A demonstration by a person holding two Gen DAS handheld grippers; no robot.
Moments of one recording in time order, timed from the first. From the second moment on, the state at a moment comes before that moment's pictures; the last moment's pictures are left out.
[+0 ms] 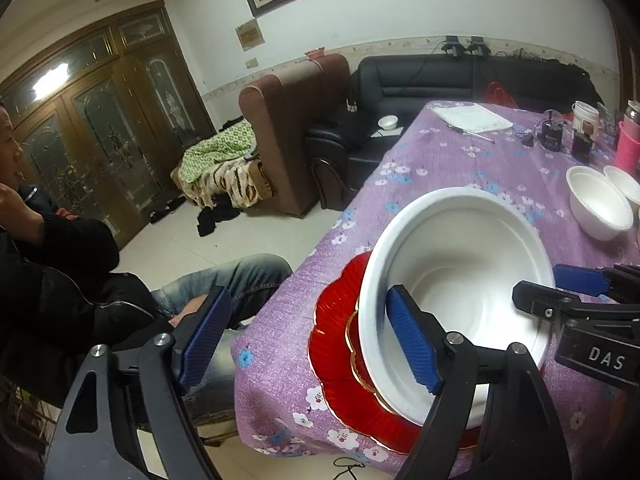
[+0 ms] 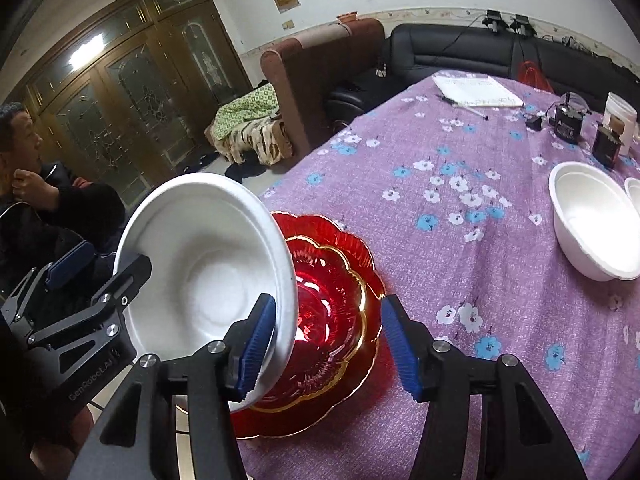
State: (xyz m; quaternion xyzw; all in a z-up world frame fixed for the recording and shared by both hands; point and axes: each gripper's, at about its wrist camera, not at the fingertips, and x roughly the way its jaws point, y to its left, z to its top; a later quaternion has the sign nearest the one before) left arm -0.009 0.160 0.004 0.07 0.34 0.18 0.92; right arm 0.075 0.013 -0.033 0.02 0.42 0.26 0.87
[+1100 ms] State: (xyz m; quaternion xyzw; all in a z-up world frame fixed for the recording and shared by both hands) left arm 0.017 0.181 -0.017 0.01 0.44 0.05 0.90; right arm 0.109 0.003 -0.065 0.08 0.48 0.25 0.84
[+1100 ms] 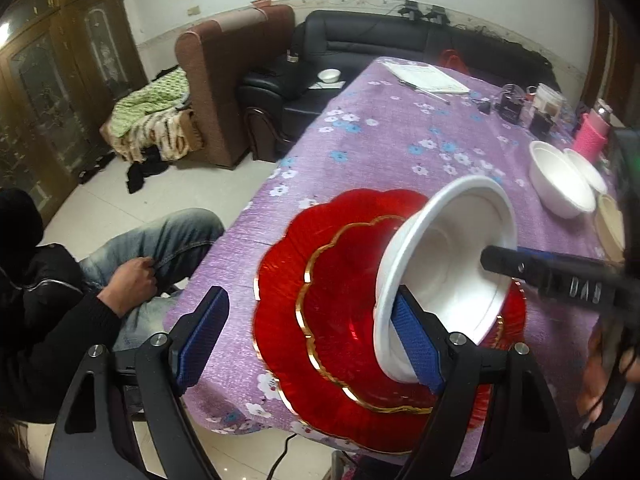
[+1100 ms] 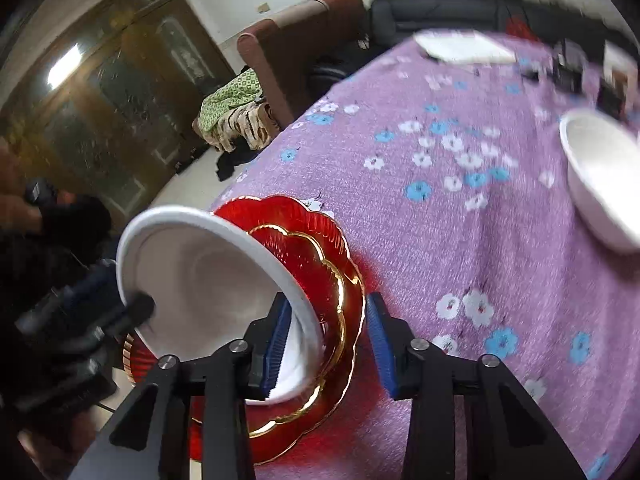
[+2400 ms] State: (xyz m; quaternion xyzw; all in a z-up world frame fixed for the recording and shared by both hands) left arm 0.016 0.228 0.004 -0.10 0.42 0.07 0.90; right arm 0.144 -0.005 -0.057 0.20 0.54 0.29 0.76
